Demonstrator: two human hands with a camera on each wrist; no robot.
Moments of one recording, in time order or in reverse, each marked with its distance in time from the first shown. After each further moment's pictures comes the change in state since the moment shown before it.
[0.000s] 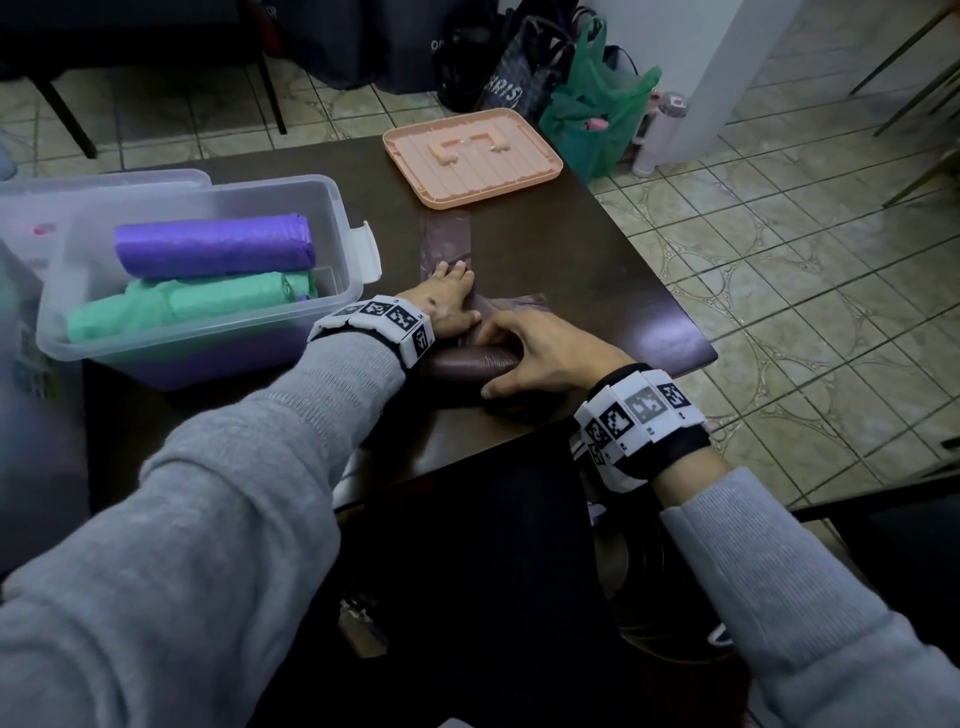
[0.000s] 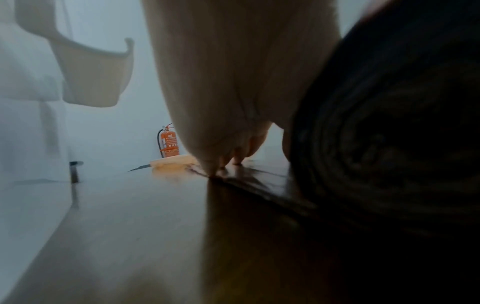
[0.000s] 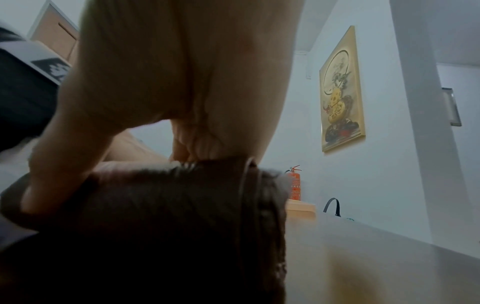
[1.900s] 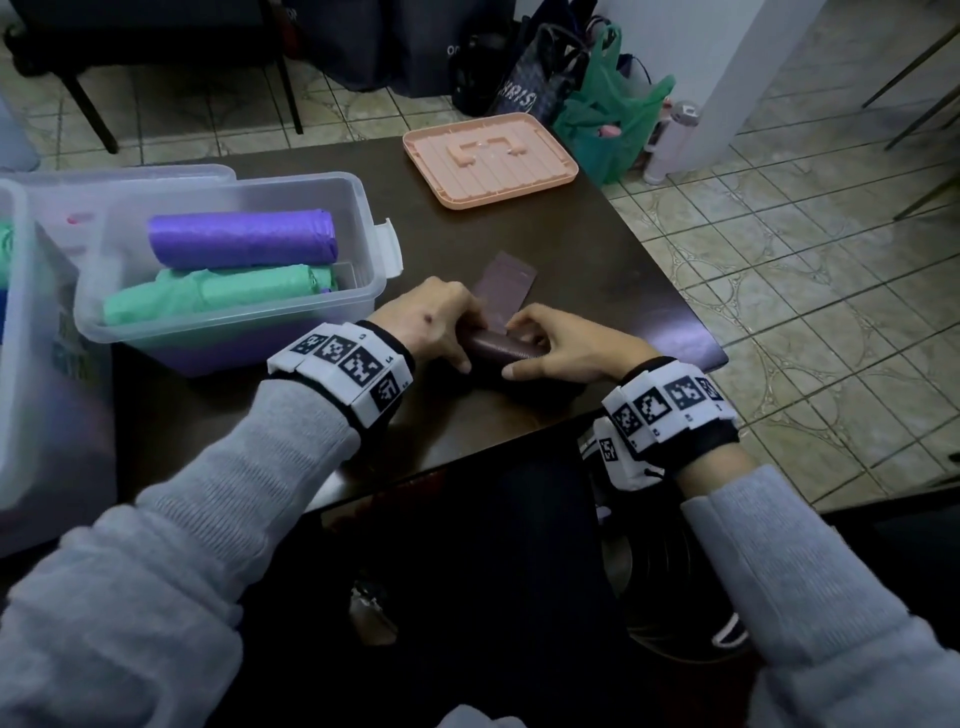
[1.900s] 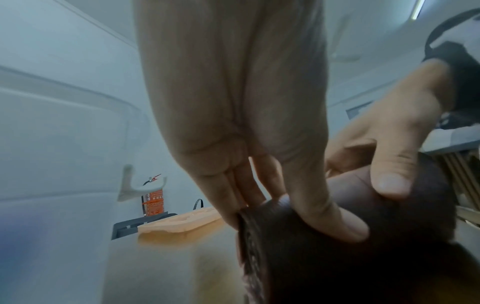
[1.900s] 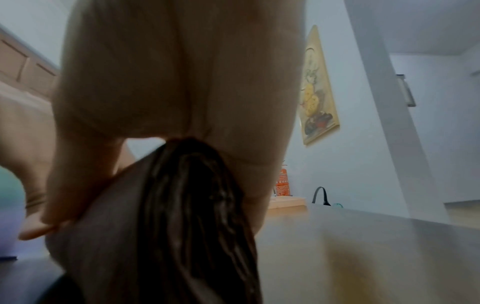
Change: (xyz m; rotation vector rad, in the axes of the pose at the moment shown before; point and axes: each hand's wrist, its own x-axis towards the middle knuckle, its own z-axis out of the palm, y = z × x) left_hand -0.067 -0.002 -0.014 -0.058 0.076 0.127; right_hand -0.007 0.000 -0.009 0.097 -0.084 0.195
